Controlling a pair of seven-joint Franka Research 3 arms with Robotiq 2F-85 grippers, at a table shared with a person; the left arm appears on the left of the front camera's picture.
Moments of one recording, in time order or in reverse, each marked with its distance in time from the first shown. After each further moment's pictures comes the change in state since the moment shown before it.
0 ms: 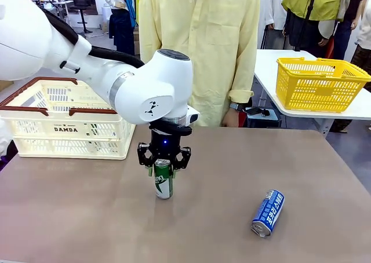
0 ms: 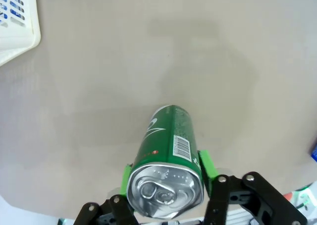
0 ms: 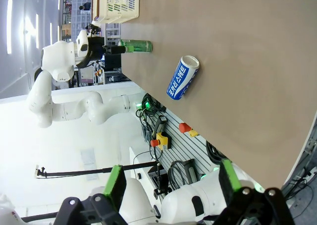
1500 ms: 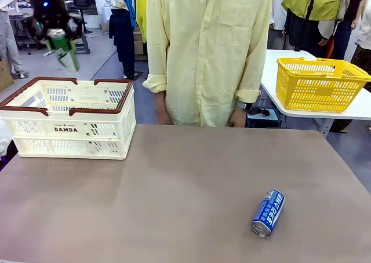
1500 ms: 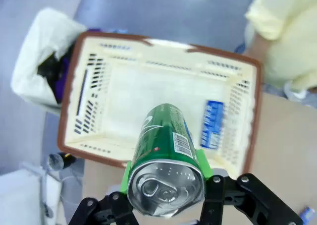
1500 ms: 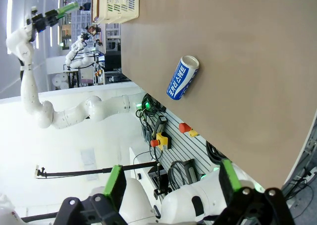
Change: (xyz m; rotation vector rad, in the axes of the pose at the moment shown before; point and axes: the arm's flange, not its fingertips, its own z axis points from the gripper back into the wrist) left arm 0.148 0.337 0.232 0.025 -0.363 0.374; right arm 0.000 0.000 0.000 0.000 -0.001 -0.001
